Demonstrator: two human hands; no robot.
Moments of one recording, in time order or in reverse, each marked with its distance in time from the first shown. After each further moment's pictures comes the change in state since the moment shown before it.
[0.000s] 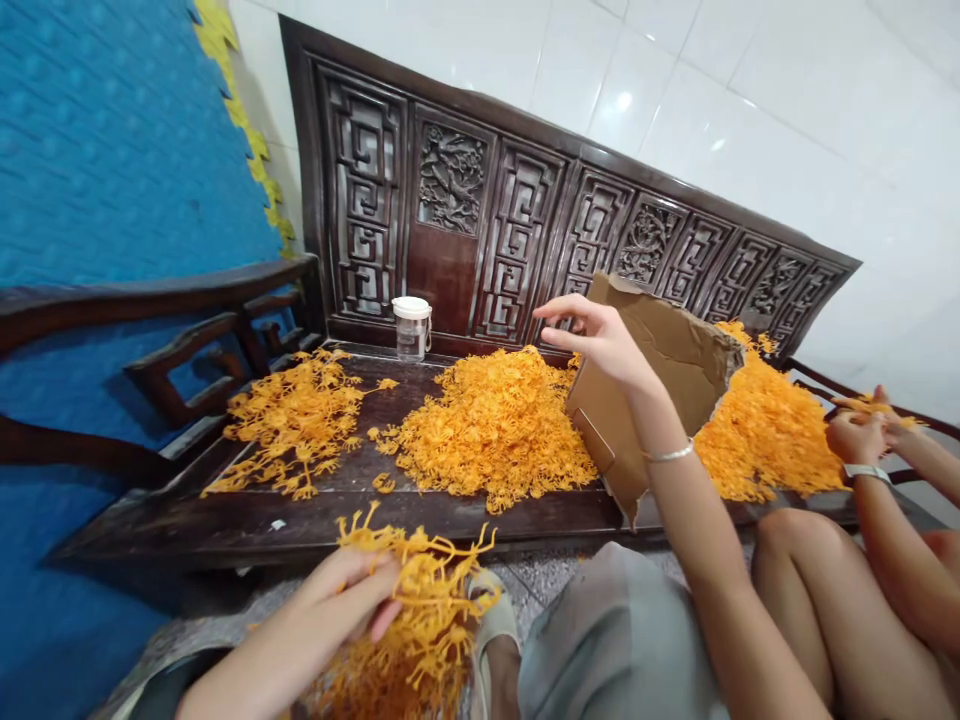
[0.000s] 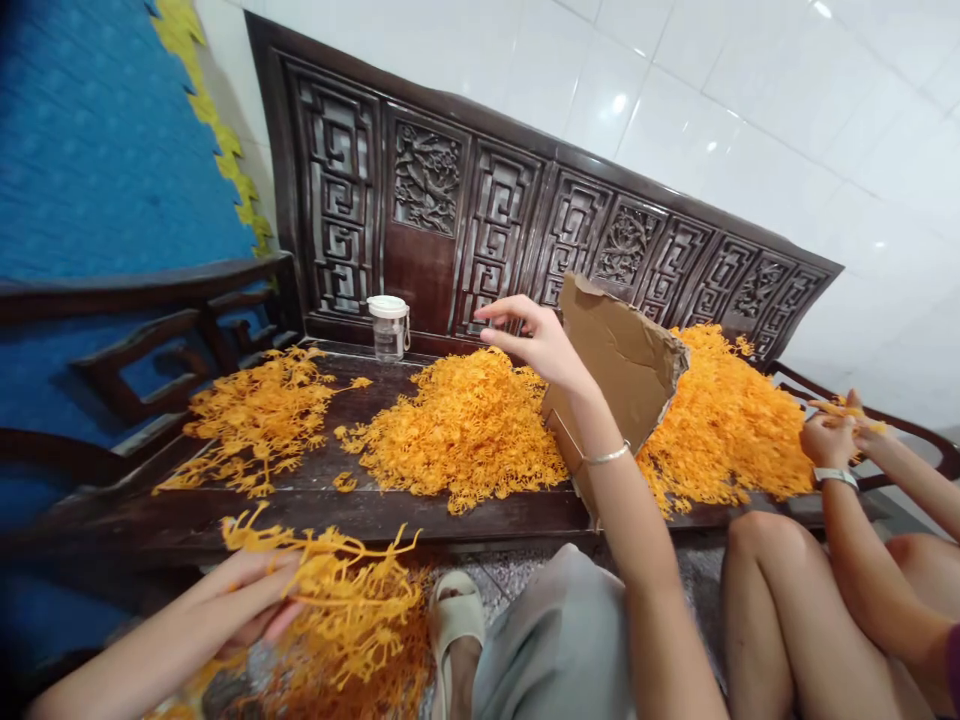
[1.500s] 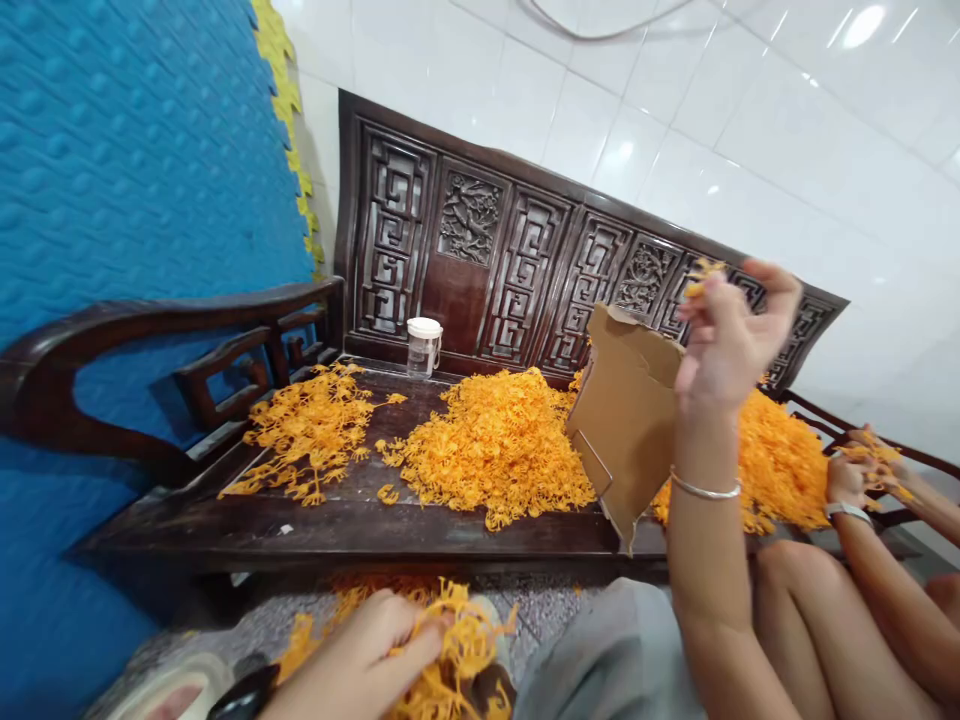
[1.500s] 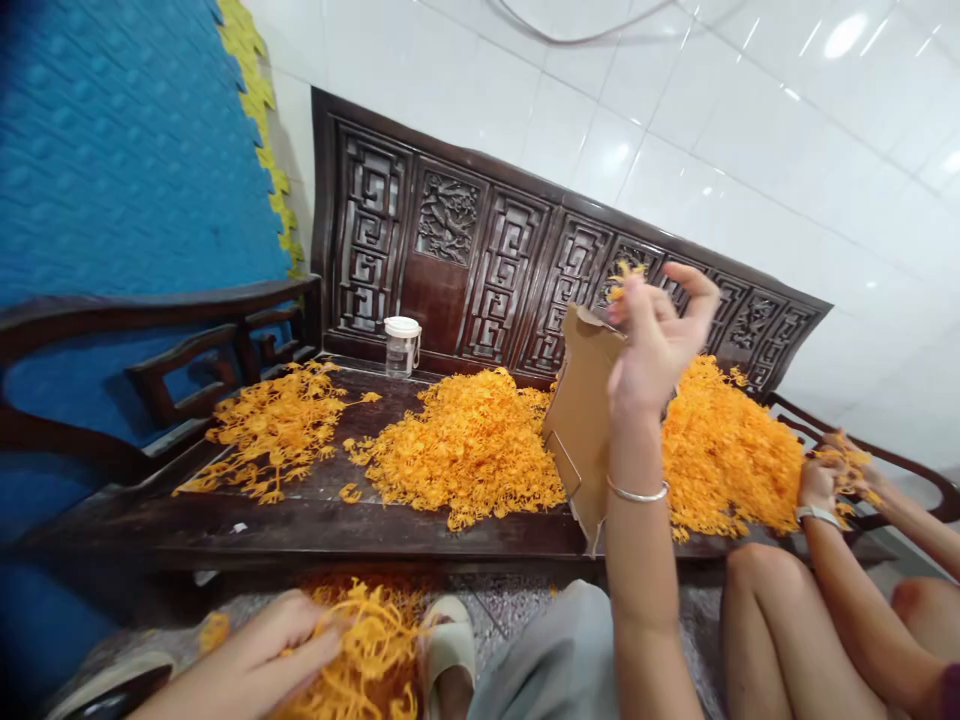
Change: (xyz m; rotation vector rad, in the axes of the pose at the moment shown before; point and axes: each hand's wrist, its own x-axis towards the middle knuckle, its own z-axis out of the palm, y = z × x) left_hand -0.025 0.002 0.030 0.102 0.002 0.004; right_hand -0.008 -0.042 -0.054 0.072 0.917 -0.253
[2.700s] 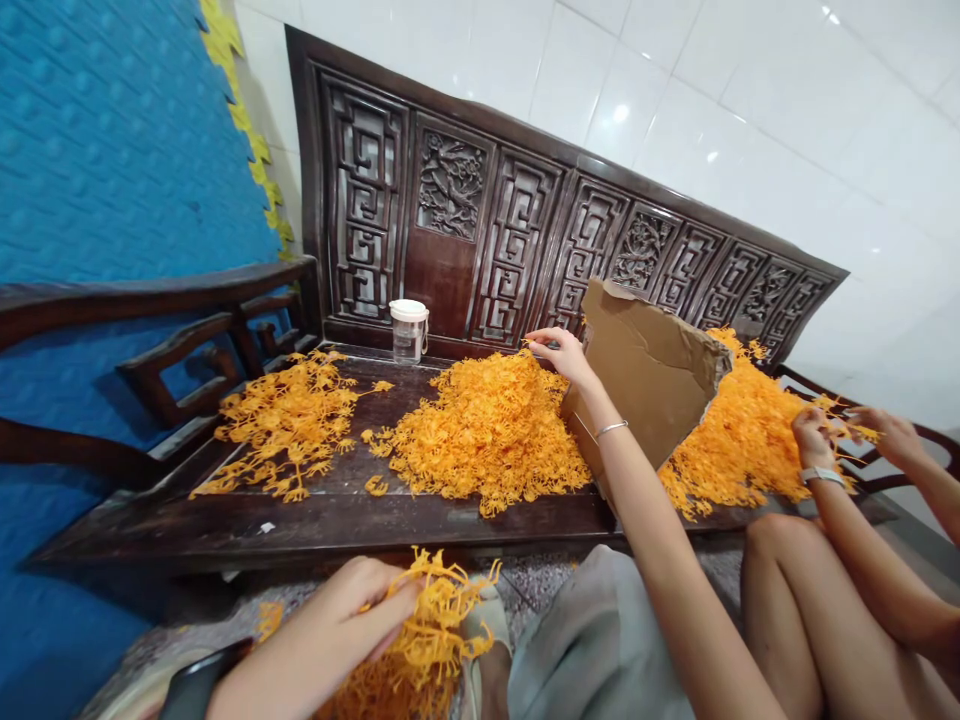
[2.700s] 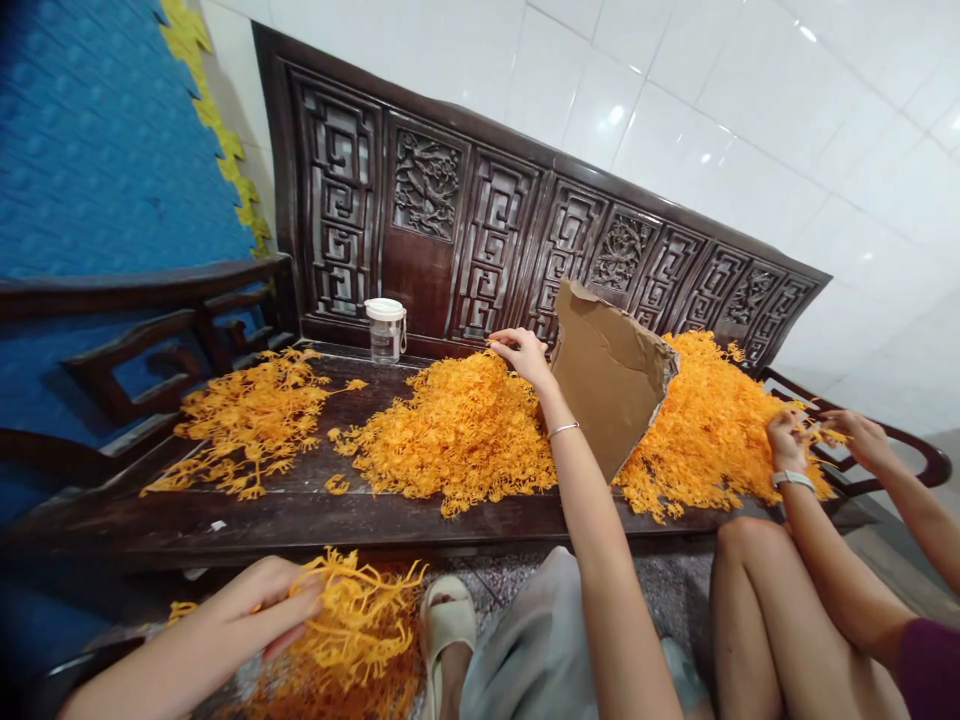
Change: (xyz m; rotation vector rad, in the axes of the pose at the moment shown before) left_hand 0.026 -0.007 -0.015 -0.034 0.001 0.083; right_hand -0.082 0.165 0.037 -0.317 -0.814 0.323
